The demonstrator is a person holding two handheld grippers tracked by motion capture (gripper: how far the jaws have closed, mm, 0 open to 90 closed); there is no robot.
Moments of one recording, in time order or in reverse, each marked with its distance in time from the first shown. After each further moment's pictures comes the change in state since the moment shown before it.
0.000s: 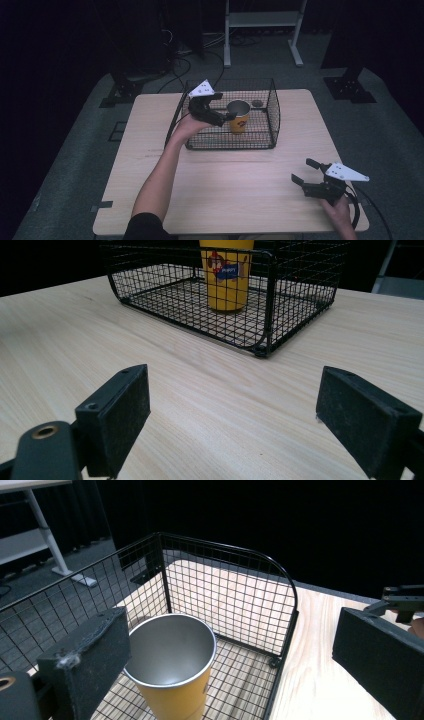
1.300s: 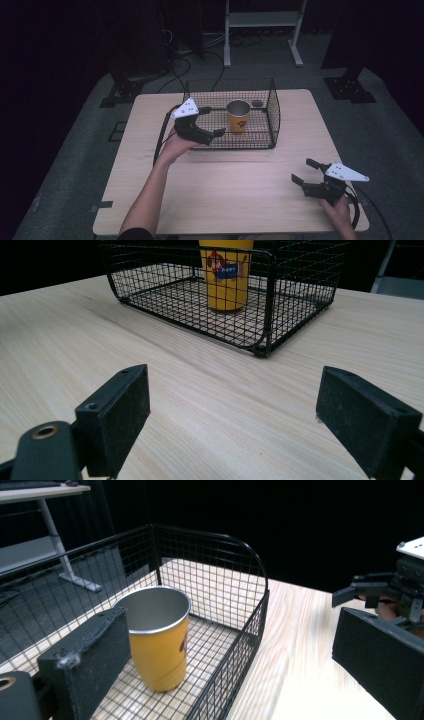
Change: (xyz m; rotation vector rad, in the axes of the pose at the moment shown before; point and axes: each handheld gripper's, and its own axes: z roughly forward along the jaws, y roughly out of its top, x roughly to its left) left arm -0.033 -0.033 -0.047 -0.047 0.031 -0.004; right arm 0.000 0.000 0.000 0.000 -0.003 -0.003
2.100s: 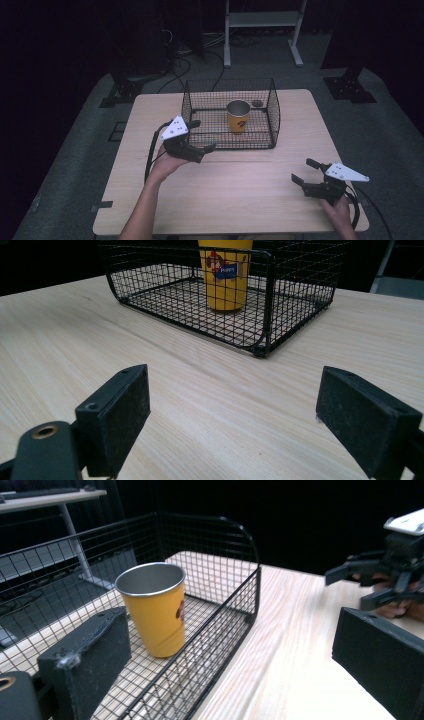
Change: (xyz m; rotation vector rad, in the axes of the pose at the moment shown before) left arm -0.030 -0.028 -0.038 -0.025 0.050 0.023; right arm 0.000 0.000 0.000 0.000 -0.003 0.003
